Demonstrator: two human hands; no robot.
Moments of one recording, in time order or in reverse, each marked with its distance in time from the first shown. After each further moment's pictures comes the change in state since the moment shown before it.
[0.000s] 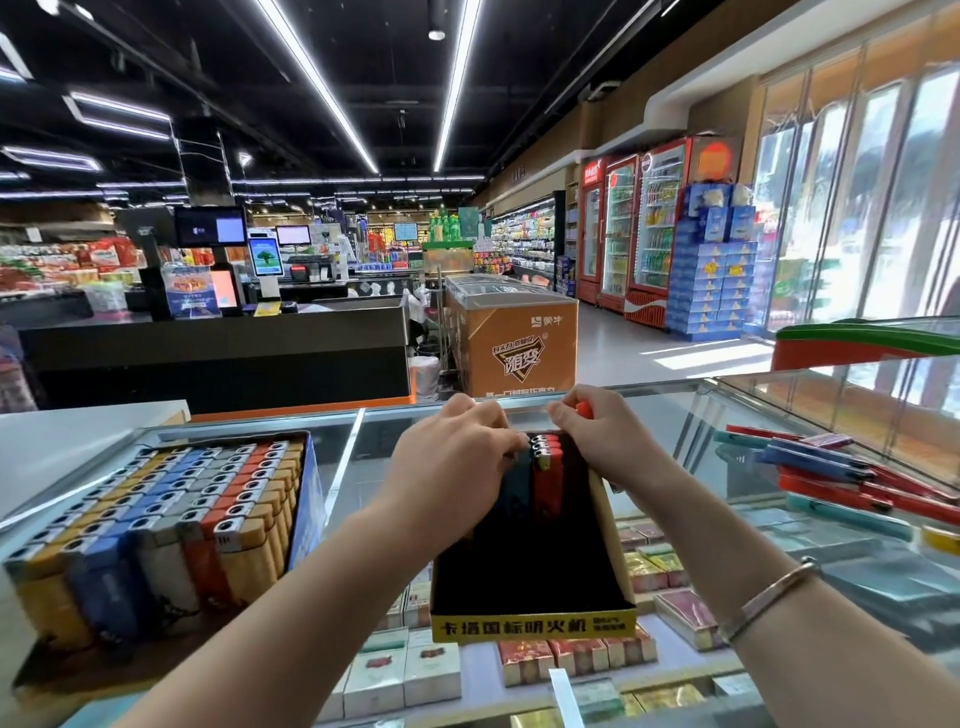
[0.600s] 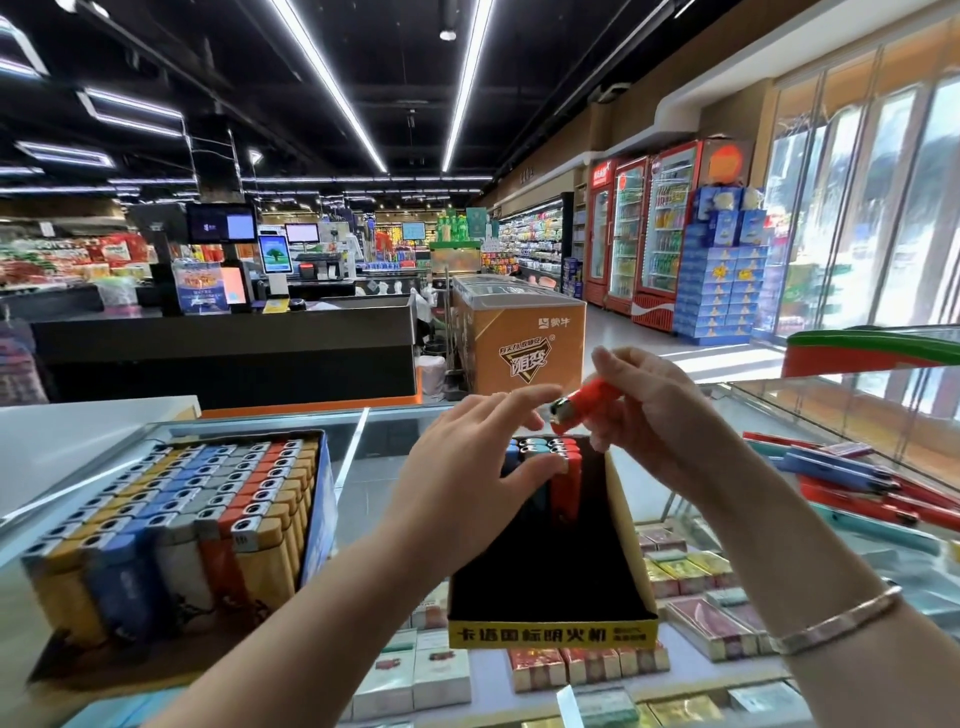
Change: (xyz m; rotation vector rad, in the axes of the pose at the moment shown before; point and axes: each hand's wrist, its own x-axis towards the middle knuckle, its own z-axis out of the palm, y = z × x) left_hand -0.012 0.010 -0.011 -0.341 0.201 -0.036; right_hand -0.010 -0.032 -0.028 0.869 -0.205 0.000
